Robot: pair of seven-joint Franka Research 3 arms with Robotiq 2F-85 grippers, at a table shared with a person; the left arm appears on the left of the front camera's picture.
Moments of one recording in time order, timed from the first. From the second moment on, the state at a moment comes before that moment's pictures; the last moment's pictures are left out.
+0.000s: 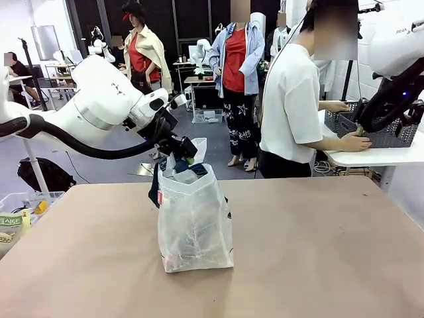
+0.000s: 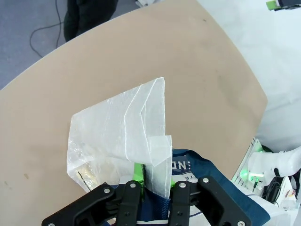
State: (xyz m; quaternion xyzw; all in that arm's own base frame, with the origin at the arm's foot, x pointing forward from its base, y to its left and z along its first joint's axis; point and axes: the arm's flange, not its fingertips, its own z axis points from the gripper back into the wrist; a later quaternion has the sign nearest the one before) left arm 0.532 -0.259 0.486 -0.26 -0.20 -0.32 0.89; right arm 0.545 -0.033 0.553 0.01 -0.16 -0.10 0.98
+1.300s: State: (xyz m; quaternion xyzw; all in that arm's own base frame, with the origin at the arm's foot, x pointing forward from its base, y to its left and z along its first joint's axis) left arm 0.525 -0.150 0.595 -0.07 -0.31 -0.28 0.91; right arm 0.544 -0.040 0.553 0.01 -0.16 -0.11 0.98
